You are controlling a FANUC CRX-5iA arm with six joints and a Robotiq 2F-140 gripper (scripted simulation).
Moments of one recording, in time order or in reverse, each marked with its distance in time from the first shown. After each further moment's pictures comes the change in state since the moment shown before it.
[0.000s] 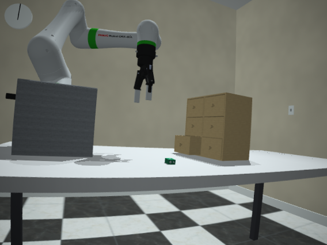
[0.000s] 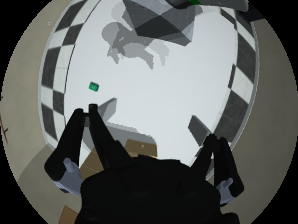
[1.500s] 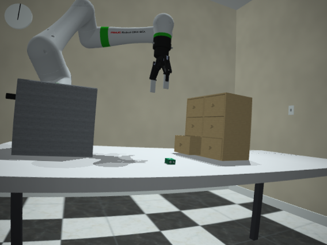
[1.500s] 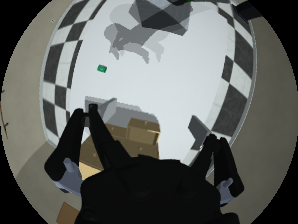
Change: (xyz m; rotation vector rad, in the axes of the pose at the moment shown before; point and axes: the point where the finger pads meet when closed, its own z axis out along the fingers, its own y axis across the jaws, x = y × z) arm -0.087 0.006 -0.066 0.000 0.000 0.000
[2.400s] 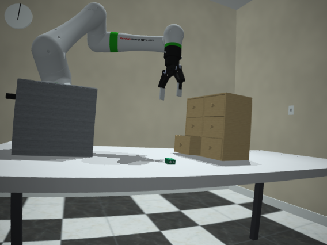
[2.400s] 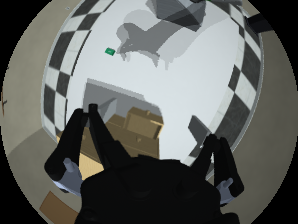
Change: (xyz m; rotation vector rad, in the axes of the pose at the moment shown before) arm -0.068 0.002 0.030 0.051 0.030 -0.122
